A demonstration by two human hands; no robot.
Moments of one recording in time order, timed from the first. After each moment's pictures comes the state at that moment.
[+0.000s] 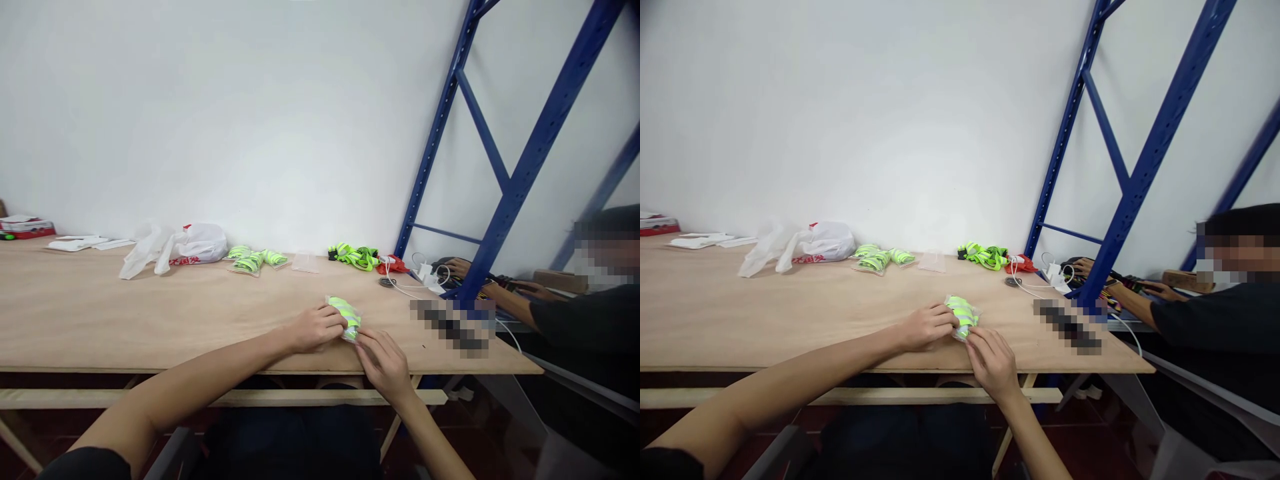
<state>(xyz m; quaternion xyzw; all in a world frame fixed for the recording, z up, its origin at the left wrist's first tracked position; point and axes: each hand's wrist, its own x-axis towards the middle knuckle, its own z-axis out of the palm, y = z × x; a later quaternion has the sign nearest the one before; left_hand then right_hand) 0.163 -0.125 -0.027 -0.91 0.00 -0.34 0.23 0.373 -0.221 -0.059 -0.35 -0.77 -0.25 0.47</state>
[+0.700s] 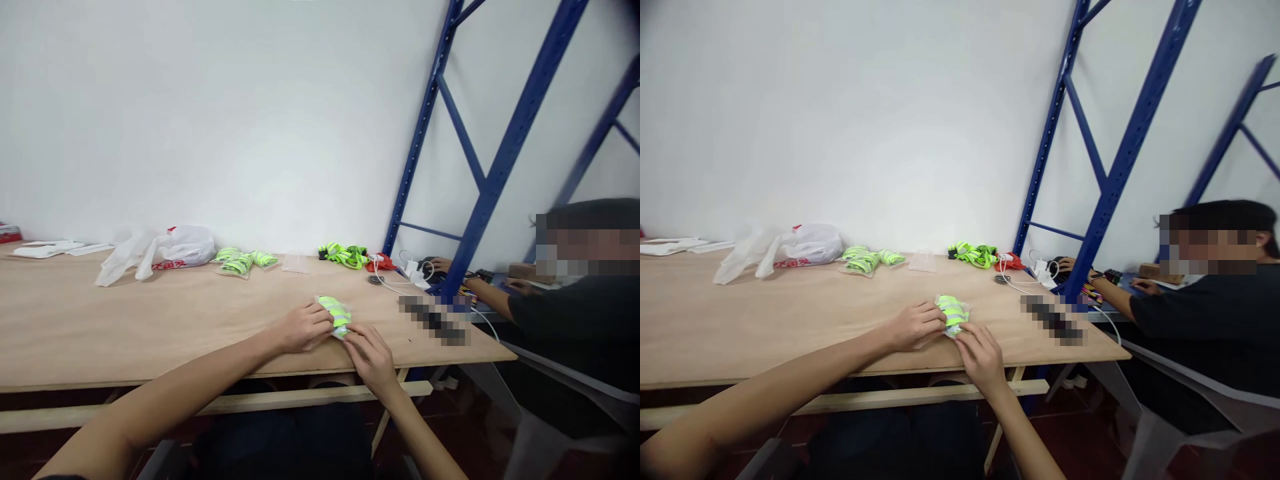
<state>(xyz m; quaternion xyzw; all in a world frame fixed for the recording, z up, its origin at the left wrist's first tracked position) 0.160 -0.130 -0.021 -0.91 -0.02 -0.35 0.20 0.371 -0.219 -0.062 -0.35 -0.76 -0.22 0.50</state>
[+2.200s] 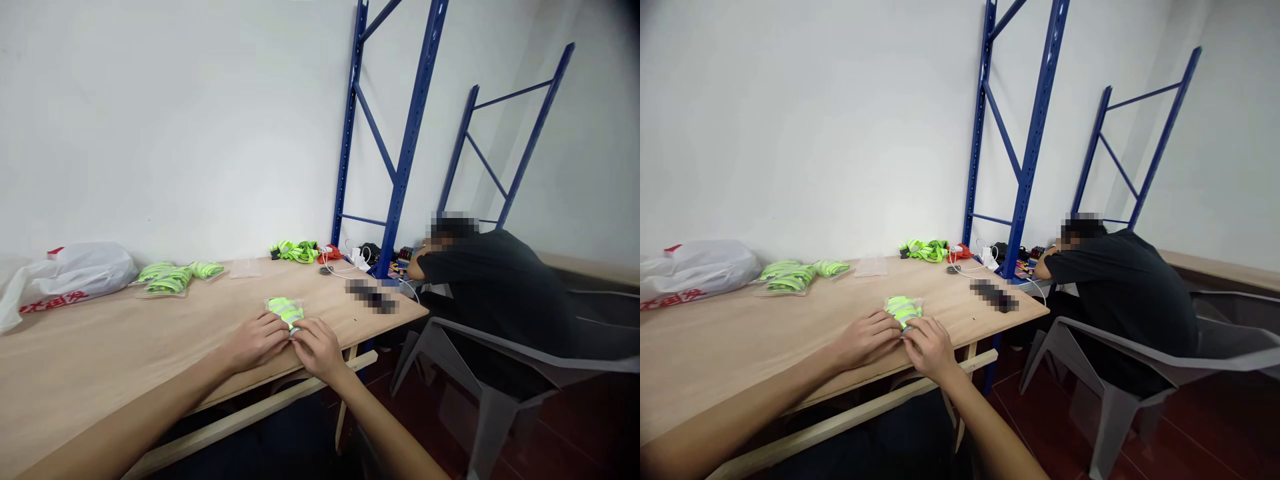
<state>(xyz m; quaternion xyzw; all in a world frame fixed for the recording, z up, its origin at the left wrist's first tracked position) 0.166 -0.134 -0.027 -0.92 0.02 -0.35 0.19 0.360 -0.223 -0.062 -0.40 -0.76 -0.22 0.46</state>
